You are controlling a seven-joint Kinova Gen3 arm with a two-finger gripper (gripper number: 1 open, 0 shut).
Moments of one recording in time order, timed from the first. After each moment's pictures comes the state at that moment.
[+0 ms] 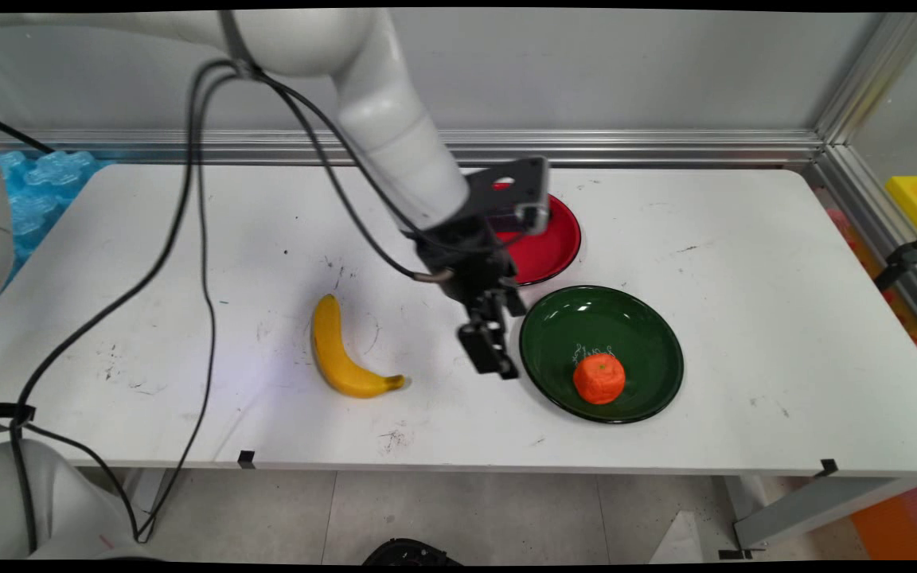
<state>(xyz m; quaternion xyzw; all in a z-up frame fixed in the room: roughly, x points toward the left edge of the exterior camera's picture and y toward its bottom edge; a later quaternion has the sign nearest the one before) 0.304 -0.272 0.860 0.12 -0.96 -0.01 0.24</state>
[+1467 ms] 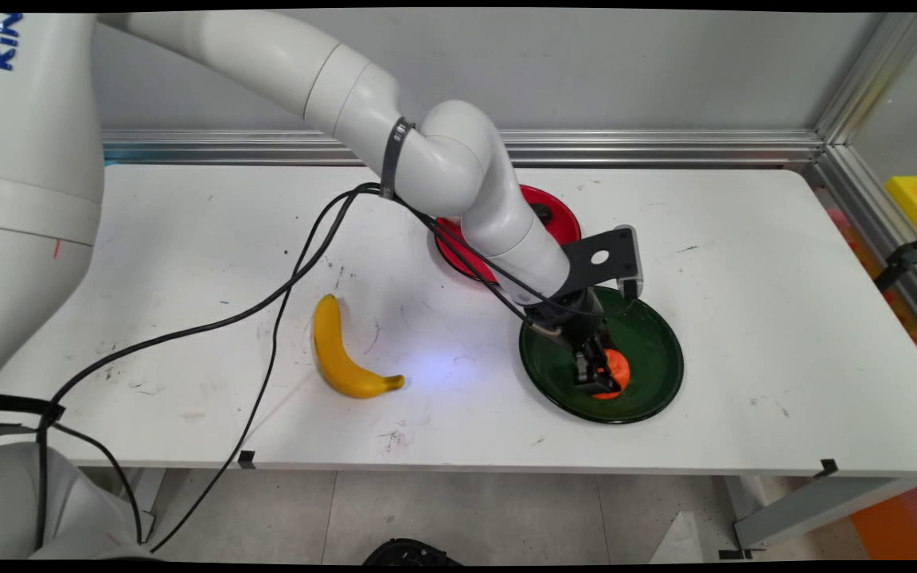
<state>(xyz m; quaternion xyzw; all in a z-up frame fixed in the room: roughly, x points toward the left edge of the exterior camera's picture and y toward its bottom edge) 0.221 -0.314 0.753 0.13 -0.95 0.03 0.29</state>
